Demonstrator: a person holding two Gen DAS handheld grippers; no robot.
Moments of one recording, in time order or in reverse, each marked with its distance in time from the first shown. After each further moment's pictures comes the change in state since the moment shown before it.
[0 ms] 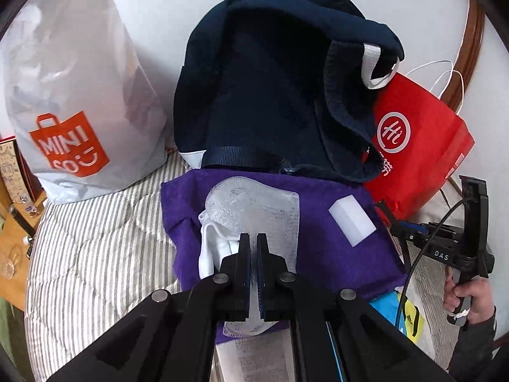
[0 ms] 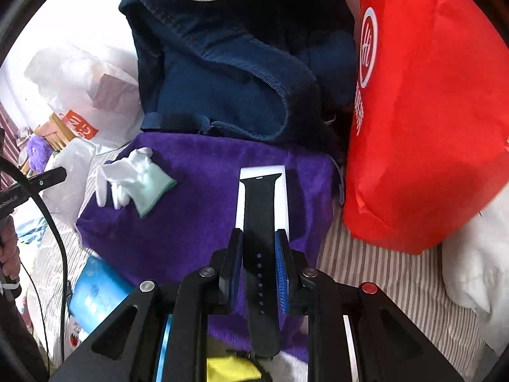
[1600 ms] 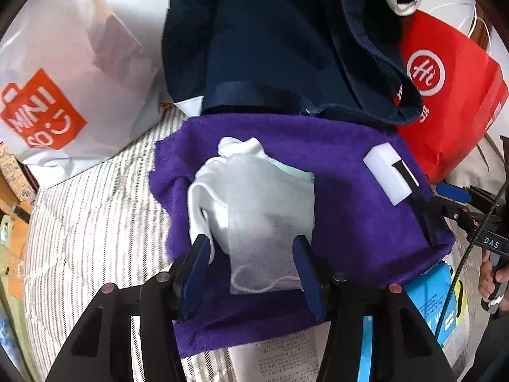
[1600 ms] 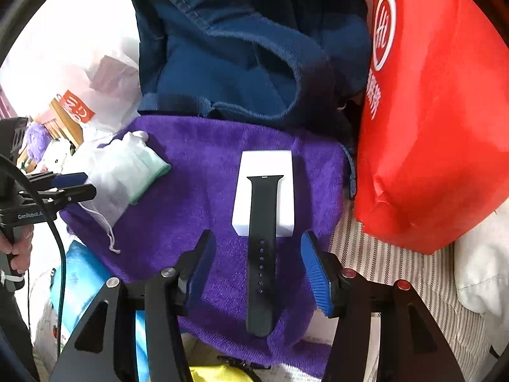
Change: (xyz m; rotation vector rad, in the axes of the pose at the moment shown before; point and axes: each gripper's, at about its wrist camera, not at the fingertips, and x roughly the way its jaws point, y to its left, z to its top) left arm 0.056 -0.003 -0.026 0.064 0.175 0.113; right arm 0.013 0.007 -0.009 -0.043 0.003 -0.010
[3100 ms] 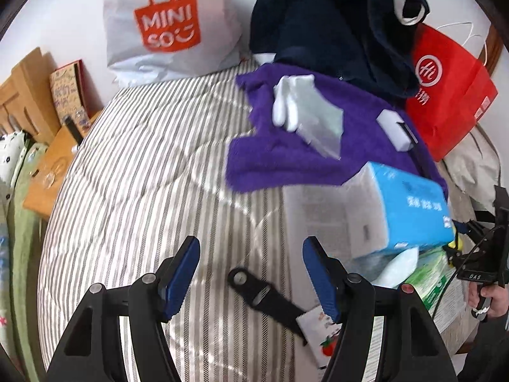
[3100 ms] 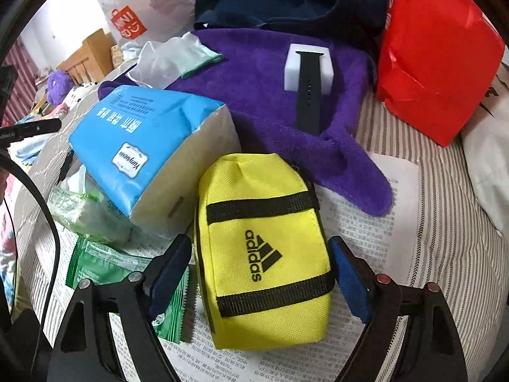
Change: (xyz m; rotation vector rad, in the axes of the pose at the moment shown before) left arm -0.075 0.040 -0.127 -0.180 0.017 0.074; right arm -0.028 0.025 -0.134 -0.146 0.116 0.044
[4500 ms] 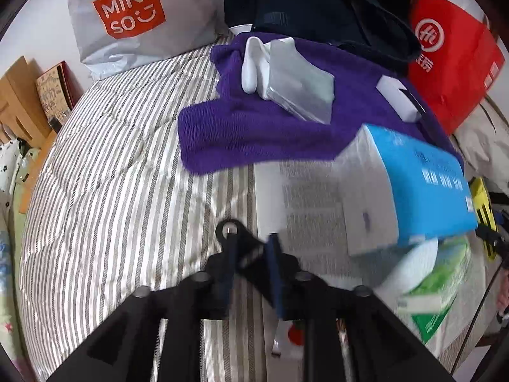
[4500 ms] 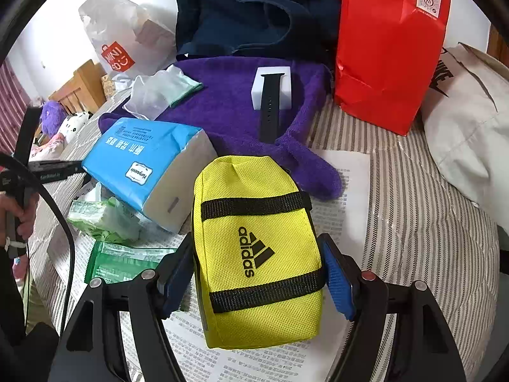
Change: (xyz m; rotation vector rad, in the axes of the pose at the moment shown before) left arm 0.039 -0.039 -0.004 0.059 0.060 0.043; right arm -0.044 -0.023 -0.016 0.111 -0.072 -0.004
